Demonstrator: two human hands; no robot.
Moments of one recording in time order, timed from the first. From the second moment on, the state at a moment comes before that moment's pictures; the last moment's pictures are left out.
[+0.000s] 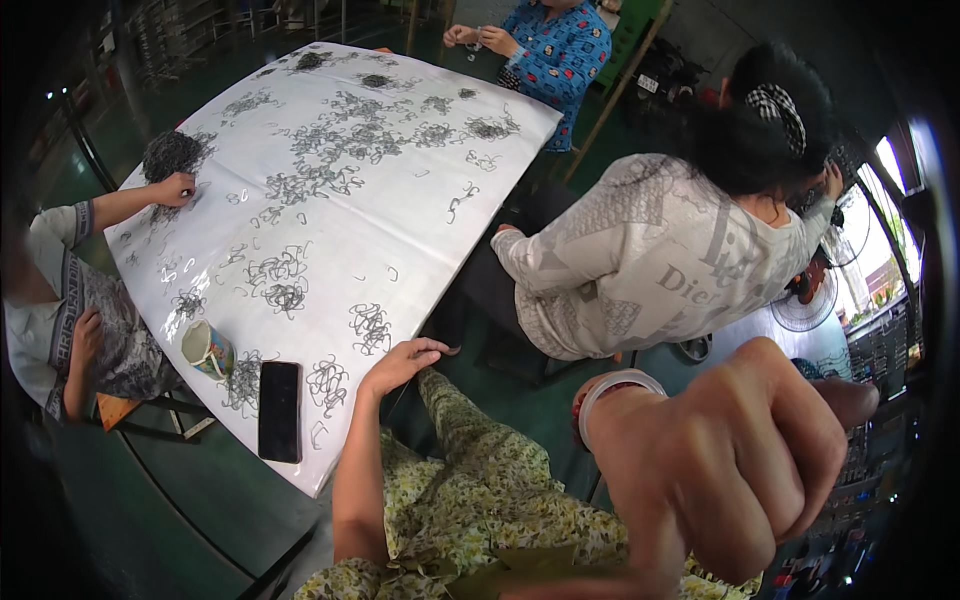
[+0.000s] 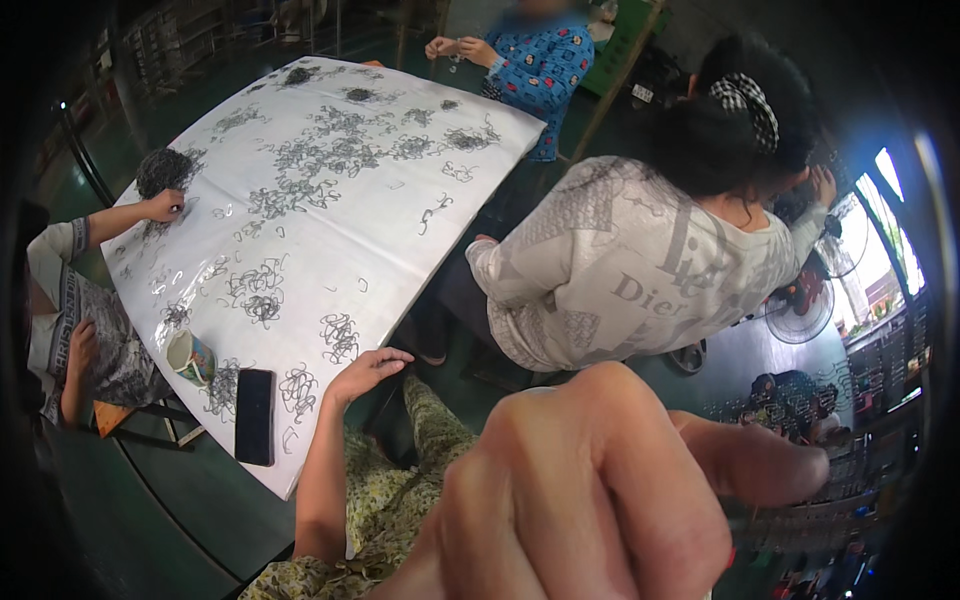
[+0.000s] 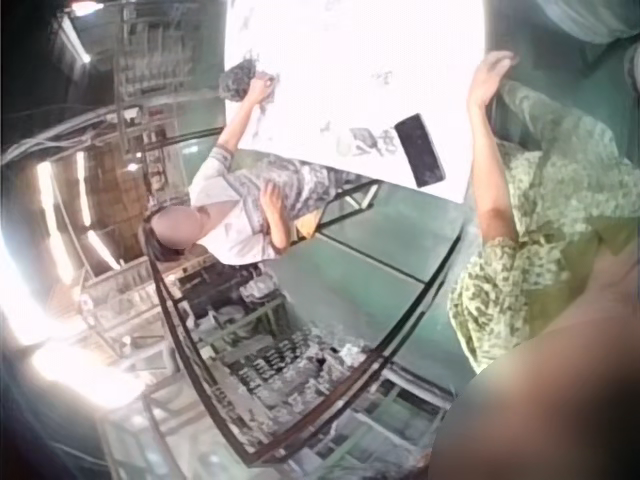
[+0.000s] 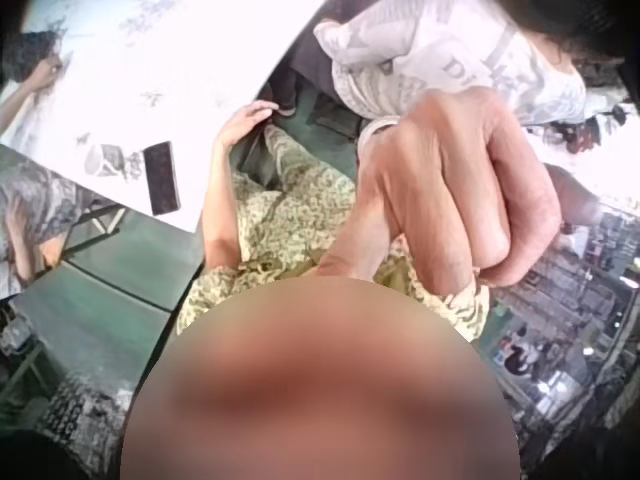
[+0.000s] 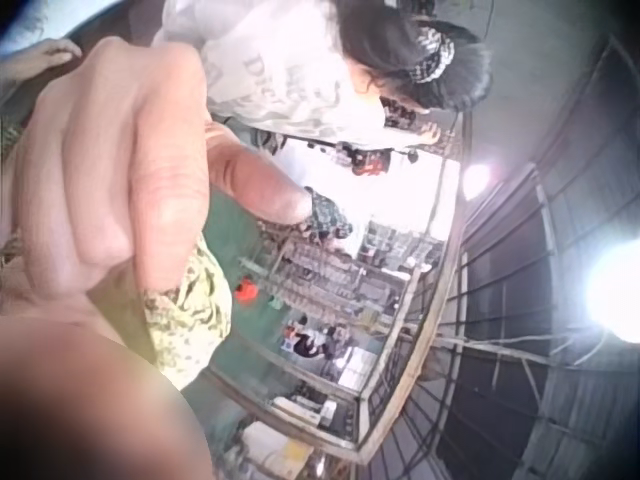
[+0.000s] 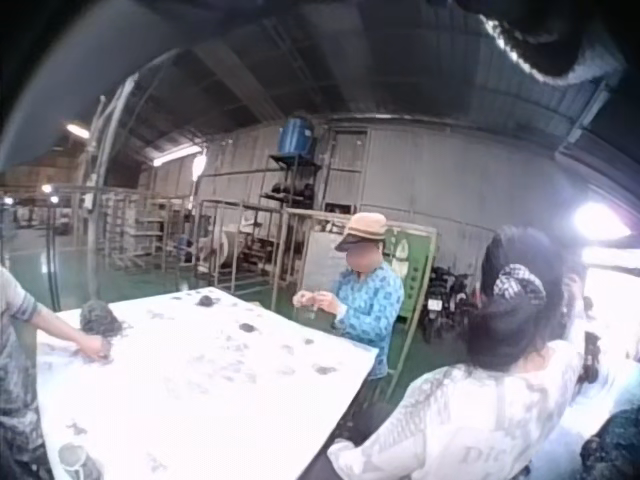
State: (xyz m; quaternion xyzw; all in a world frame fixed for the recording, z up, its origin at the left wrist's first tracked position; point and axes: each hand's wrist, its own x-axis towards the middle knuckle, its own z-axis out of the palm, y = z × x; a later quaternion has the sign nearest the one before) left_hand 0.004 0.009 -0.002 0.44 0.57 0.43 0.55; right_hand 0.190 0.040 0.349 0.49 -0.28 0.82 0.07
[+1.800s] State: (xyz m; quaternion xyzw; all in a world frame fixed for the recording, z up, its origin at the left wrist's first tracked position) left_hand -0.084 -0.062 0.112 0.41 0.81 0.42 0.08; right_hand -0.103 0.244 0.002 -0.13 -0.96 0.20 0.12
